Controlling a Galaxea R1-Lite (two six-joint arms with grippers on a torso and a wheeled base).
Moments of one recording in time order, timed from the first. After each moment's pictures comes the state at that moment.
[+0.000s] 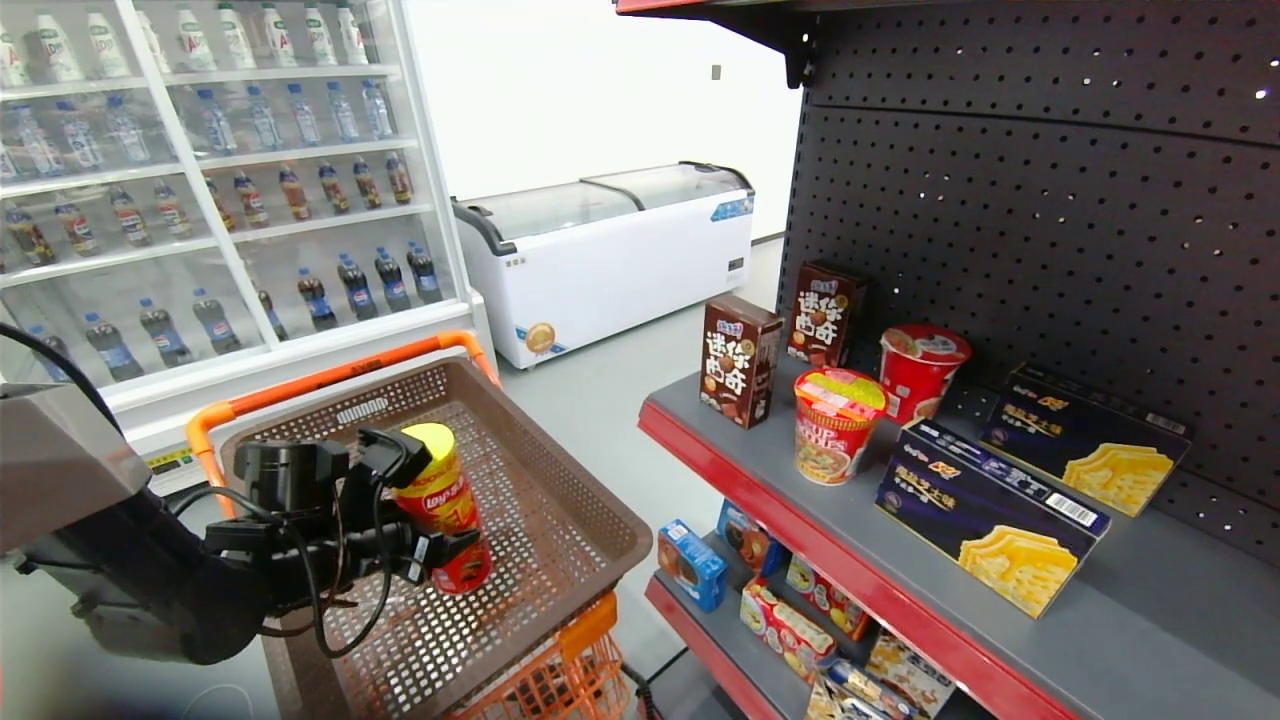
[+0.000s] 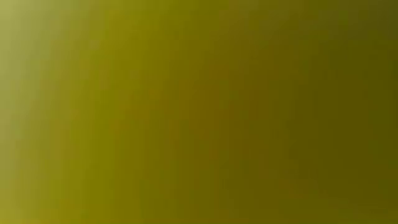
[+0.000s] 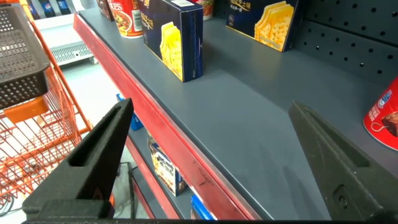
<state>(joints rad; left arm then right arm) -0.02 2.08 -0.60 -0.89 -0.26 0.28 0.00 0.00 0.00 0.00 0.05 0.00</state>
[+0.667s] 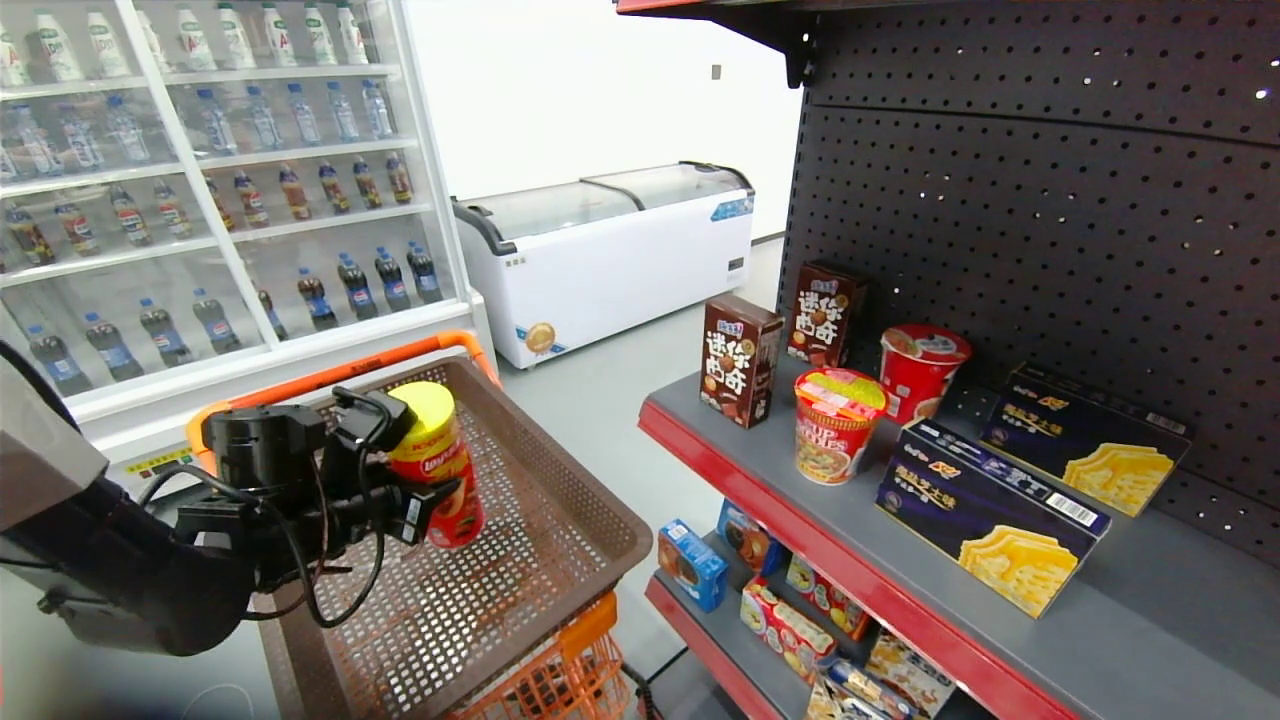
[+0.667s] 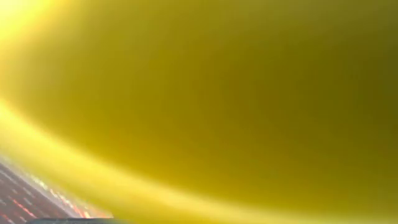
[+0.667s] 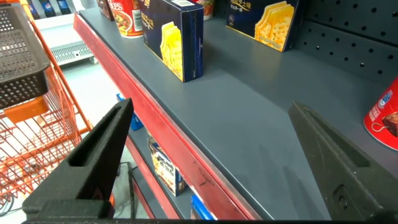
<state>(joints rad) -0.03 1.99 -0.61 -0.97 -0.22 0.28 0.00 0.00 0.00 0.00 0.05 0.00</state>
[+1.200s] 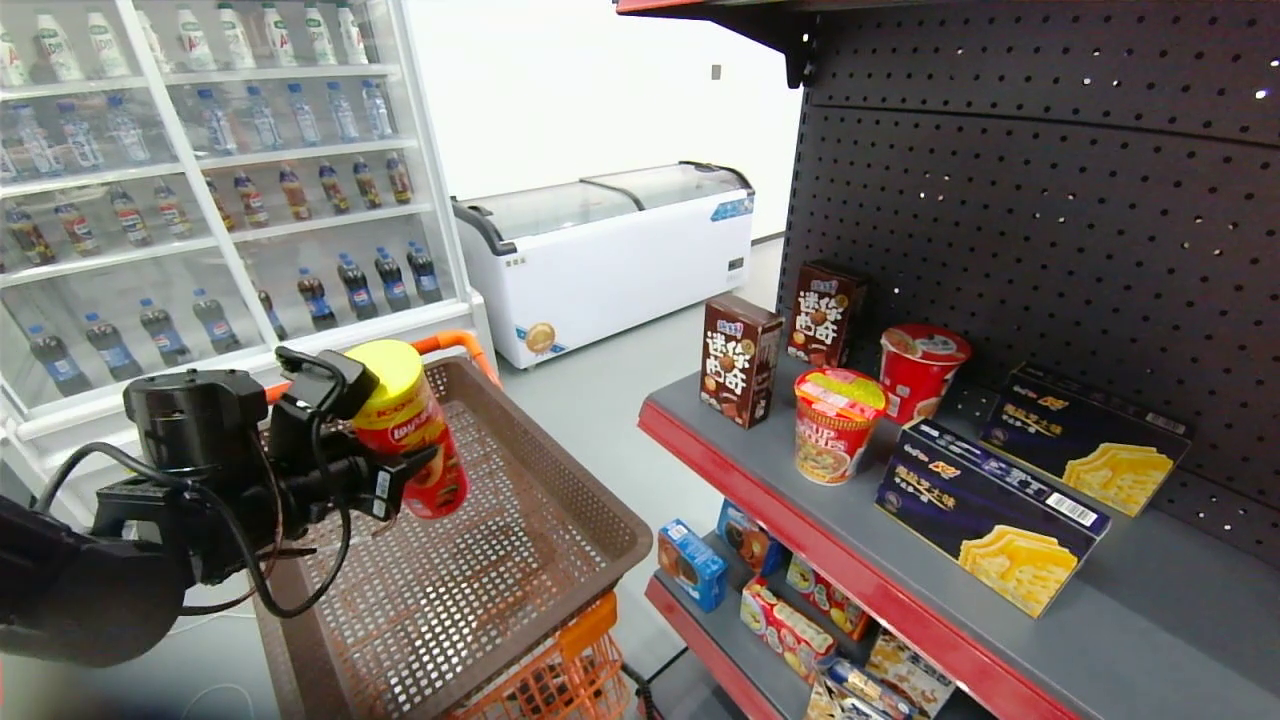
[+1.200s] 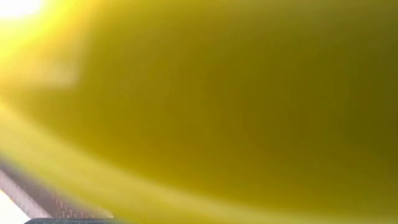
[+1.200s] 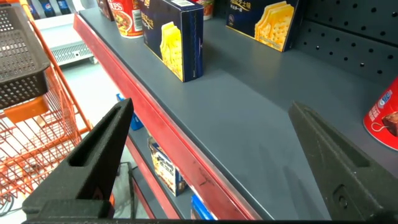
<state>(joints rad) -0.03 1.81 -0.59 -0.89 -0.20 0.25 0.00 0.00 0.00 0.00 0.05 0.00</state>
